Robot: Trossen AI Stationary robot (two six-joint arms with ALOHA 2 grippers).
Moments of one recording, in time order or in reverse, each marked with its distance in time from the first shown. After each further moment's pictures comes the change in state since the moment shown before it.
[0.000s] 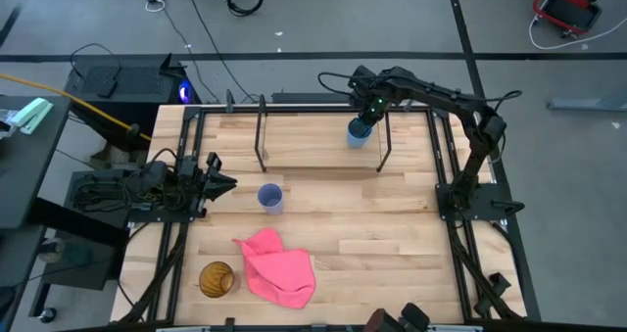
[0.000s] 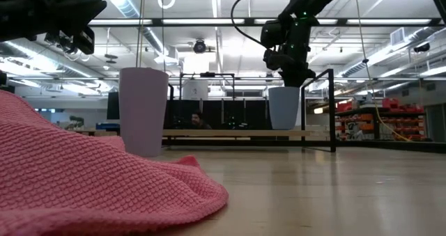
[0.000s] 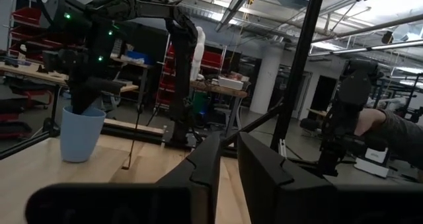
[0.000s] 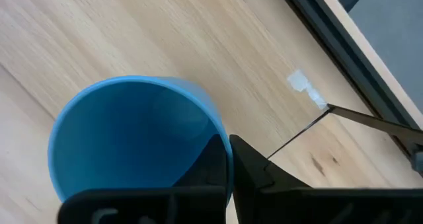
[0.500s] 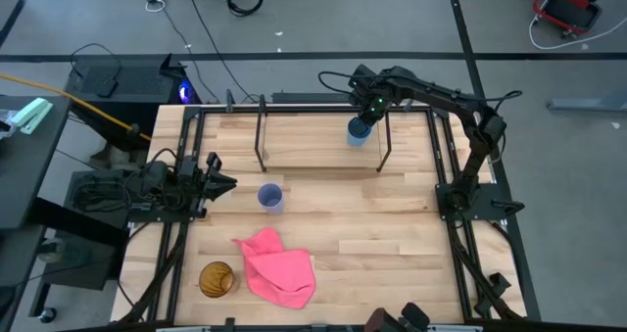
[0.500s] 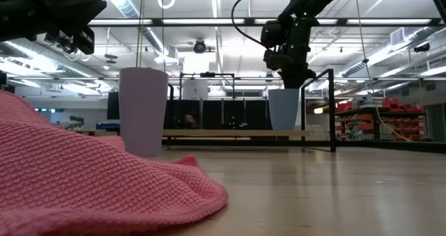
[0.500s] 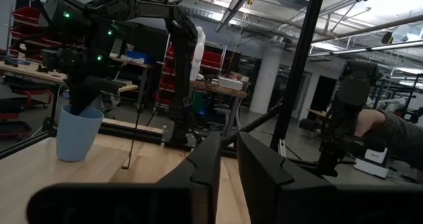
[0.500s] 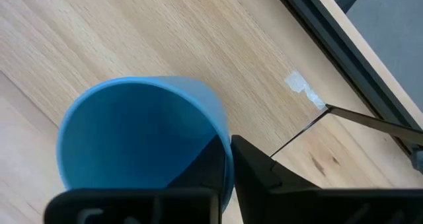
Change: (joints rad) left arm 0.000 0.000 0.000 0.000 0.000 -0.003; right arm -0.005 0.000 0.000 0.006 0.000 0.014
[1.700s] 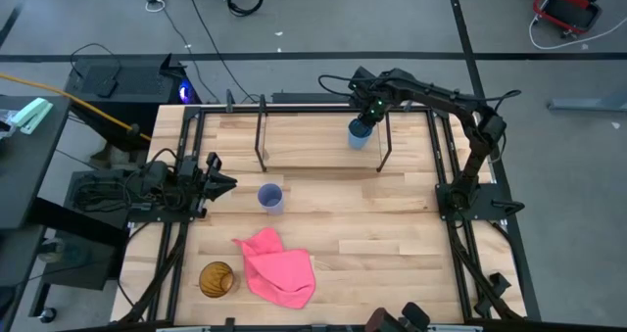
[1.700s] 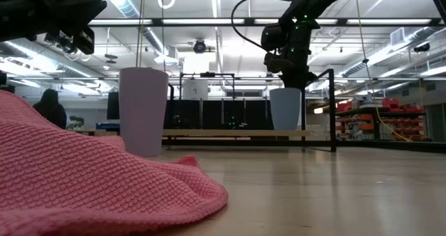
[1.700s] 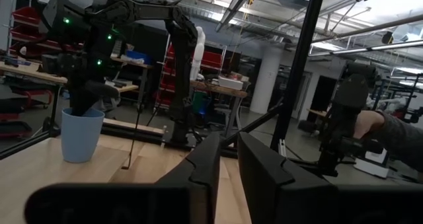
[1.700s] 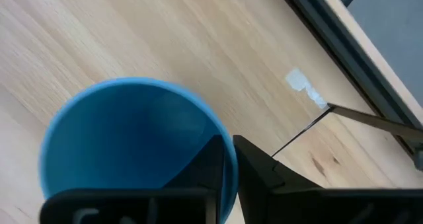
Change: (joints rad) left arm 0.000 0.000 0.000 0.000 0.000 0.004; right arm 0.000 0.000 -0.031 0.026 0.012 -0.001
